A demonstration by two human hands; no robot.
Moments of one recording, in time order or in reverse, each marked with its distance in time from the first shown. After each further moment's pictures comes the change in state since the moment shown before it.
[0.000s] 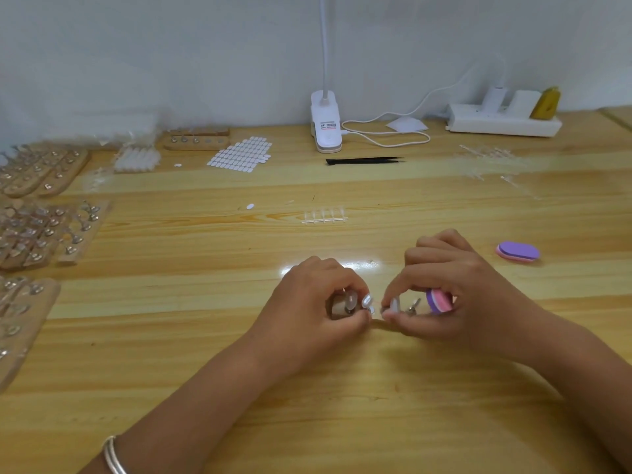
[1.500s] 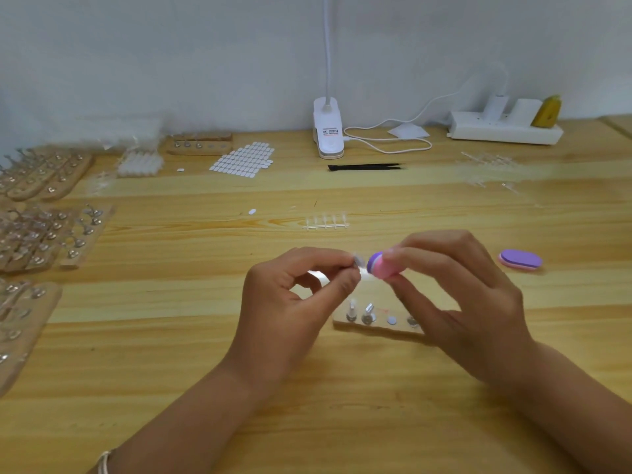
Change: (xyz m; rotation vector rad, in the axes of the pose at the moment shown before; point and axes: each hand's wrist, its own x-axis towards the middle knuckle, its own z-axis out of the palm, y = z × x) left_hand -0.005 0.013 -0.010 -0.450 0.424 -0.032; right_hand 0.004 -0.014 0.016 -0.059 0.545 -0.153
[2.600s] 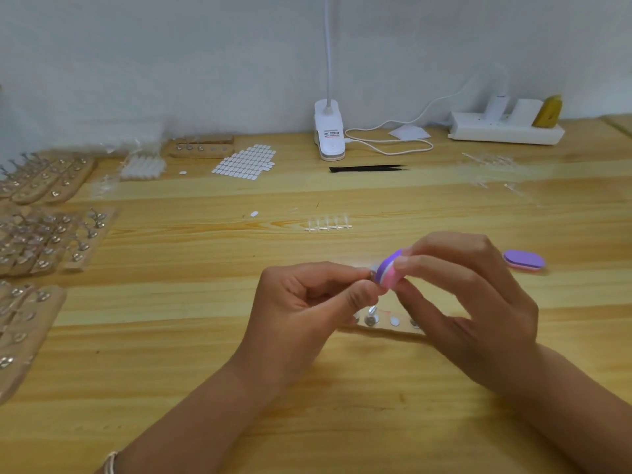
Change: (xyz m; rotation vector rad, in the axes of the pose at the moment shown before) left_hand -0.004 0.001 0.002 -0.344 -0.131 -0.139; right_hand -0.002 0.002 0.004 -0.013 0.070 -0.108
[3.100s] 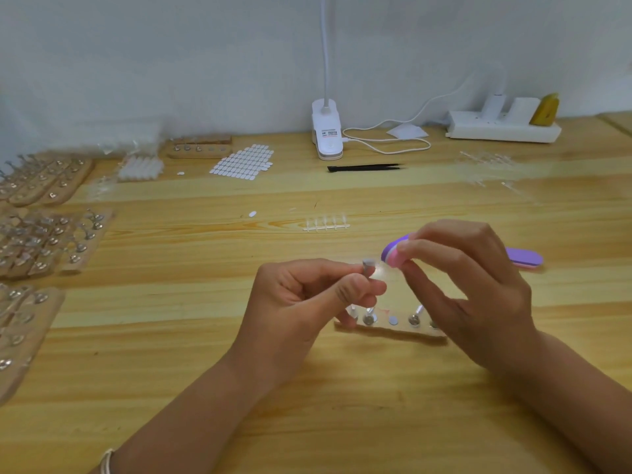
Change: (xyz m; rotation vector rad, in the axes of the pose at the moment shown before) left_hand 0.002 0.003 -0.002 -0.086 -0.027 -0.085; right_hand -0.001 0.010 -0.004 -0.104 -0.027 0.039
